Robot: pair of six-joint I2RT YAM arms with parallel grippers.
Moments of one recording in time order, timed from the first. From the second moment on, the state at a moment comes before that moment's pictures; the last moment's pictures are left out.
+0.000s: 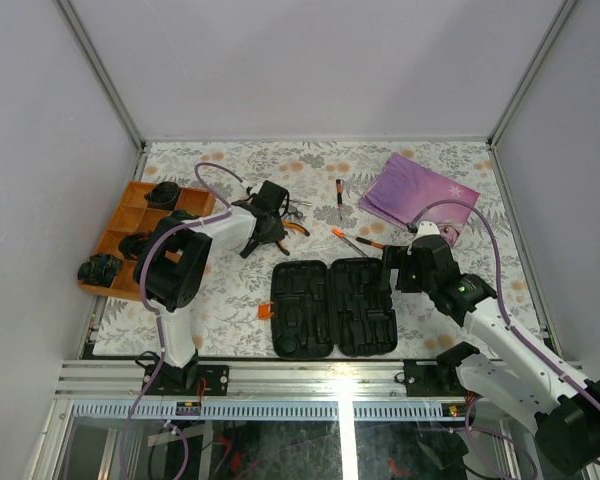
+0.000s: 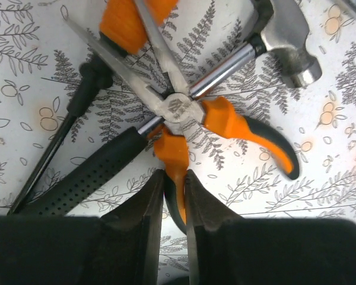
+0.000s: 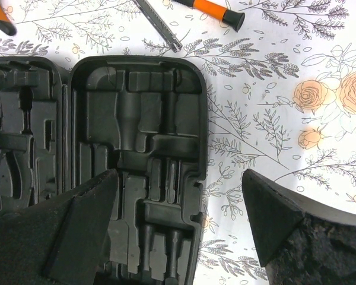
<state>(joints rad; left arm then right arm) -0.46 1.91 1.21 -0.33 -0.16 -0.73 0.48 0.87 0.58 -0.49 0.06 0.43</state>
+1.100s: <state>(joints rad) -0.46 1.57 1.11 -0.32 -0.13 -0.64 0.48 0.65 0.59 -0.55 0.24 0.54</state>
